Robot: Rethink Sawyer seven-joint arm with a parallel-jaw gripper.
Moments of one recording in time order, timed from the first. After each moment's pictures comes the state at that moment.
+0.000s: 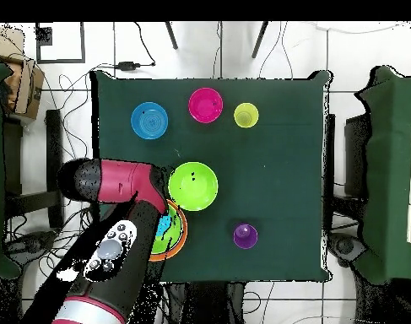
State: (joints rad) arm 0.38 -0.42 -0.44 1.47 0.33 0.73 2.47
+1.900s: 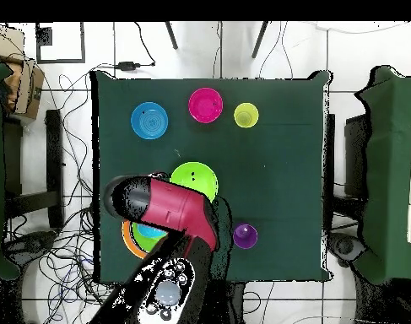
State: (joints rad) arm 0.25 -0.61 -0.44 1.71 0.33 0.61 2.47
